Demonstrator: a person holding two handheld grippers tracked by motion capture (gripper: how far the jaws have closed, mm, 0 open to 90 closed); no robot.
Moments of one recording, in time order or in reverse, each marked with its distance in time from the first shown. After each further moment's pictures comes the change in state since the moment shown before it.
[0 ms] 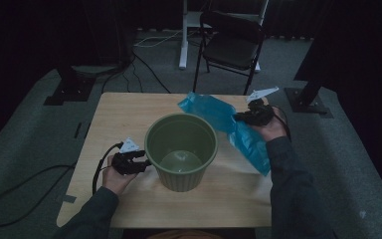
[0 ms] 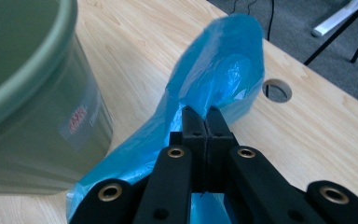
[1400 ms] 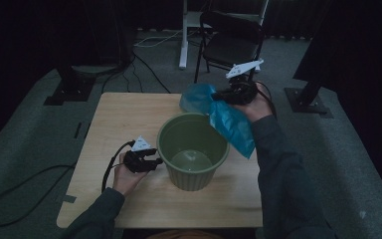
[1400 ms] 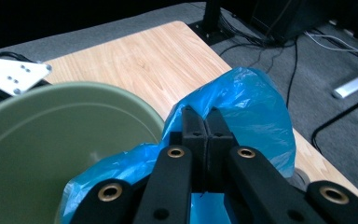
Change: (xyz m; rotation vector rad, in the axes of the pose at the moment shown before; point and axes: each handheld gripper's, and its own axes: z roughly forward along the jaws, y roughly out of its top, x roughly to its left) left arm -0.017 0.016 0.024 -0.025 -0.040 0.019; right arm 0.042 0.098 -0.018 -0.106 0.097 -0.136
